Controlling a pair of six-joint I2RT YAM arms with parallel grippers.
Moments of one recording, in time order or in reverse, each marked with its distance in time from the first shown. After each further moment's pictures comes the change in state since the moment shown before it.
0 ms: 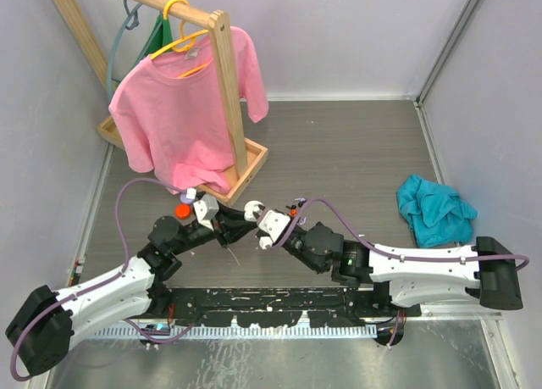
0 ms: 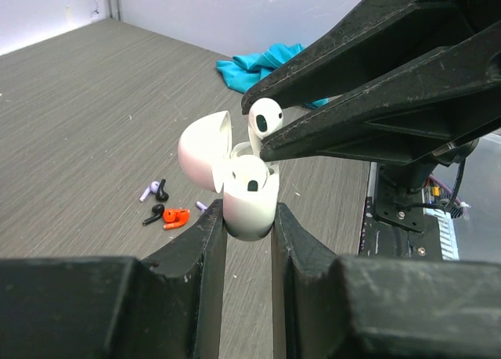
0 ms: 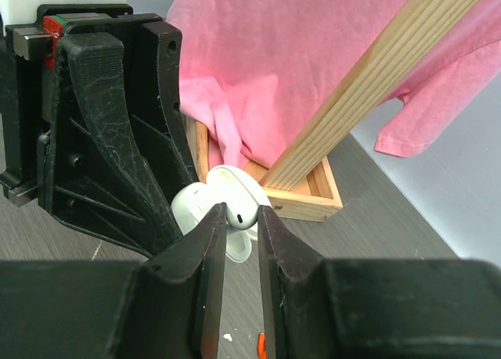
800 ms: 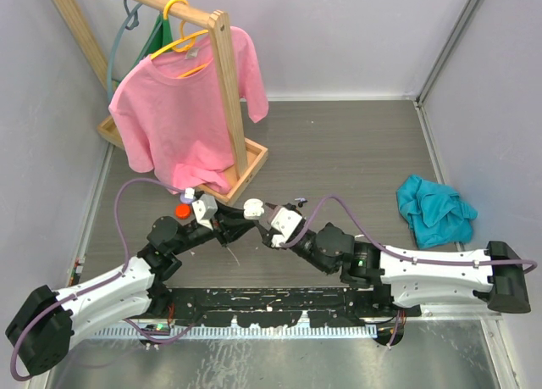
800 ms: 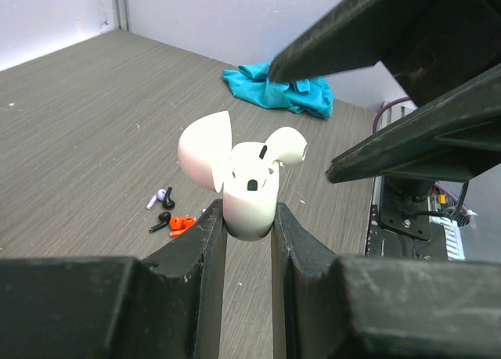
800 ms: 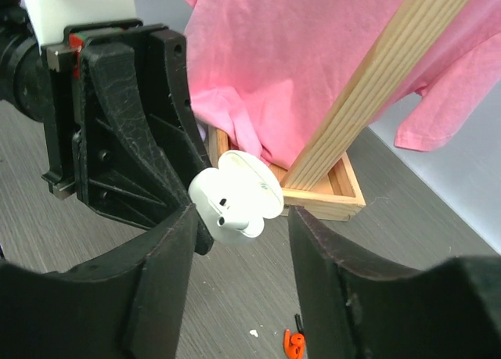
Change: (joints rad) left arm -0.003 0.001 0.000 0.024 -0.013 0.000; right arm 0.002 -0.085 -0.021 -0.055 -0.043 0.093
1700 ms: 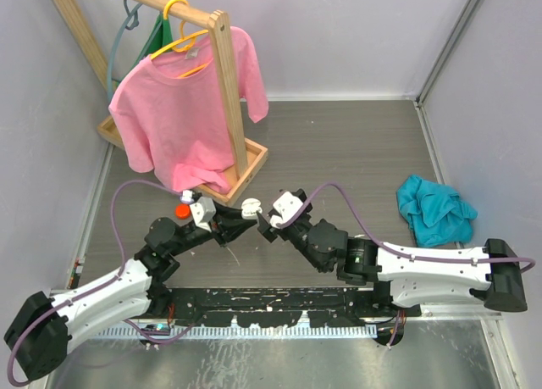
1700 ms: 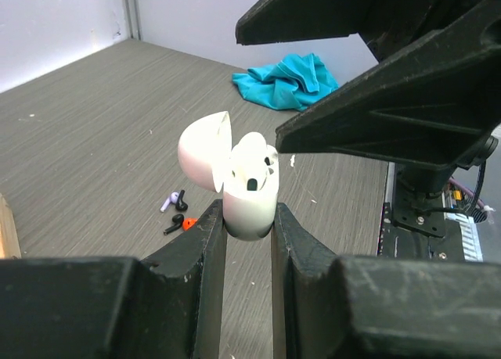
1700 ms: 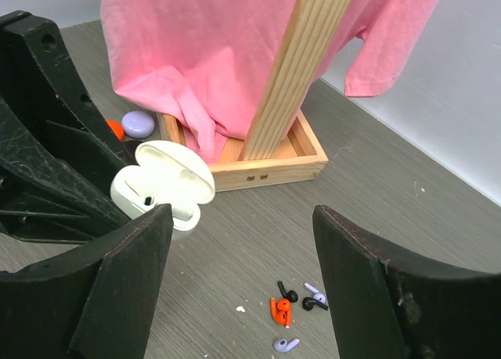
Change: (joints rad) left arm 0.000 -0.049 0.000 -0.042 -0.013 0.052; right arm -0.002 0.040 0.076 -0.082 0.230 0.117
